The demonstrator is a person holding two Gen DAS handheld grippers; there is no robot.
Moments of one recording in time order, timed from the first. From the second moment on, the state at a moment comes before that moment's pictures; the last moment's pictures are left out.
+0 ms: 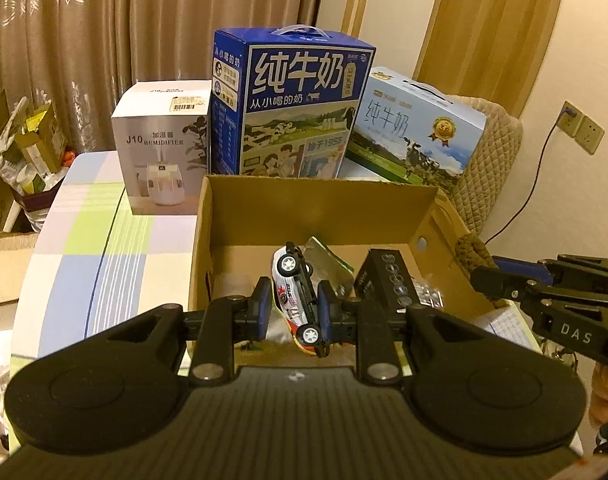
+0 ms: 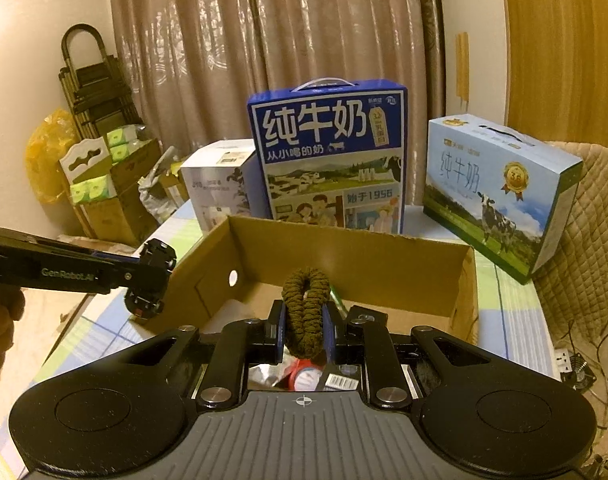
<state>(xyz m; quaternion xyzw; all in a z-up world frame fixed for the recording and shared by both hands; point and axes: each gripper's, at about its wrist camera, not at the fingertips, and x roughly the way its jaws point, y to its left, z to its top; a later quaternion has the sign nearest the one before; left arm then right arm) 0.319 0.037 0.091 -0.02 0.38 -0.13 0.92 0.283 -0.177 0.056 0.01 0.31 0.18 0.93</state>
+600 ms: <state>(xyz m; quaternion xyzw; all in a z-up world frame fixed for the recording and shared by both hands) 0.351 0.050 0.062 -0.04 0.39 -0.10 0.92 0.296 -0.185 0.032 0.03 0.33 0.18 0.93</state>
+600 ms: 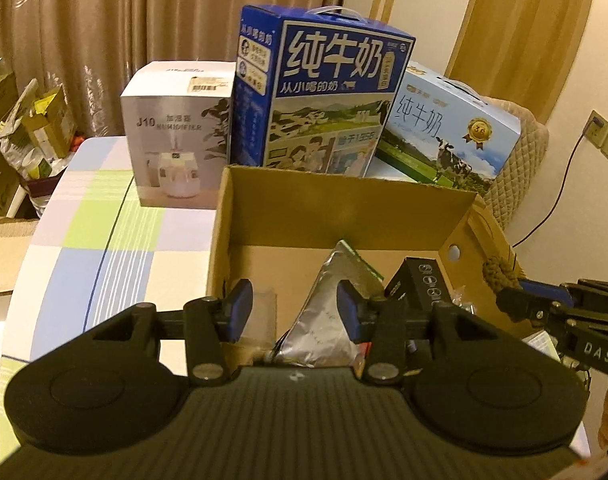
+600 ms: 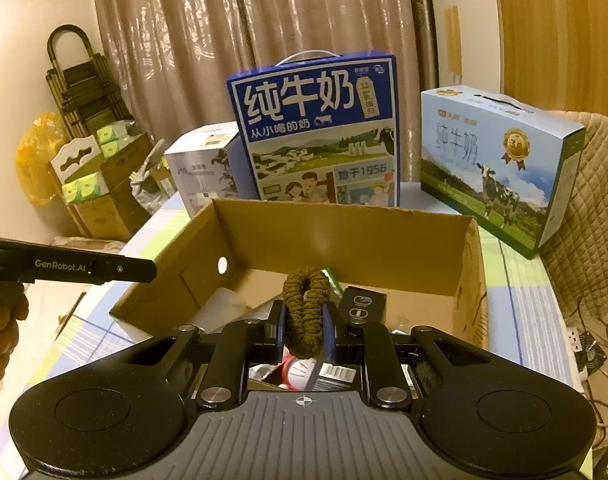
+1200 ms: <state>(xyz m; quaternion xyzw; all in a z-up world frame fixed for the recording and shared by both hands) 0.316 0.063 0.064 -0.05 0.37 -0.10 0.92 0.287 -0.200 0.042 0.10 0.29 0.19 0.93</state>
